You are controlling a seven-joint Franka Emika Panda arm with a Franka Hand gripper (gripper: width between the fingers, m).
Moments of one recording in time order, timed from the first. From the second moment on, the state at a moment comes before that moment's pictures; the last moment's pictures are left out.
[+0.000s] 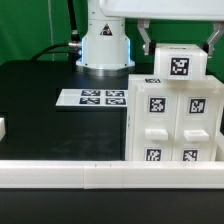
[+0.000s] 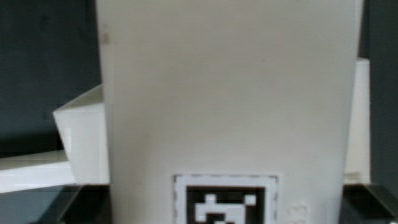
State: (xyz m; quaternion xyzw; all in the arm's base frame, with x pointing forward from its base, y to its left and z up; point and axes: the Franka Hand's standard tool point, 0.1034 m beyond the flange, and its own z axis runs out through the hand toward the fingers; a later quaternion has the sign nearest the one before) arm 0.613 0.066 0.166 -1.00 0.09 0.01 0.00
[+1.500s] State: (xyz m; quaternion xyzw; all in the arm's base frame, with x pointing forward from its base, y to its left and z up) arm 0.615 0.077 0.164 -0.65 0.76 0.01 0.01
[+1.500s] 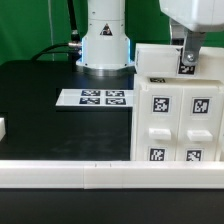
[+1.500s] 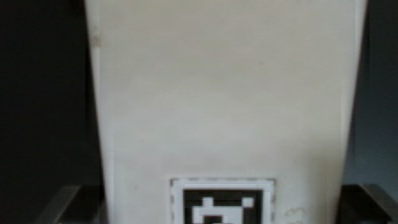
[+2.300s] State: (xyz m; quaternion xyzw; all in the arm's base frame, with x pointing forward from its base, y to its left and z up) arm 0.614 0.100 0.171 -0.60 0.79 0.04 0.04
